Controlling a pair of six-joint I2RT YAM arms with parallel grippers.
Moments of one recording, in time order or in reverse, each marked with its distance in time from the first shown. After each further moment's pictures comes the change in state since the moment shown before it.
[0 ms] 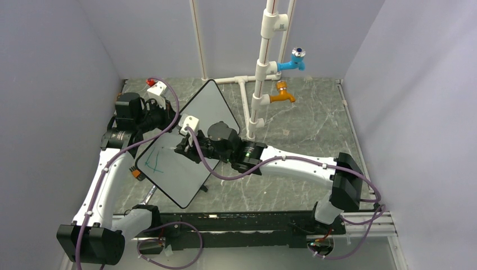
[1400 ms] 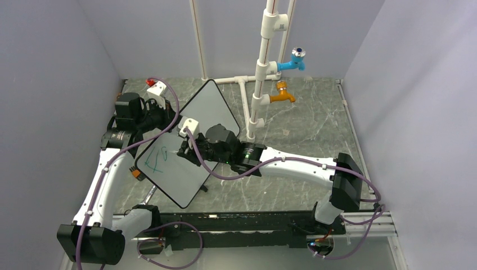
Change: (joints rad) left arm 0.004 0.000 -0.003 0.003 0.000 0.003; right arm 0.013 0.002 -0.011 -0.061 0.027 0.033
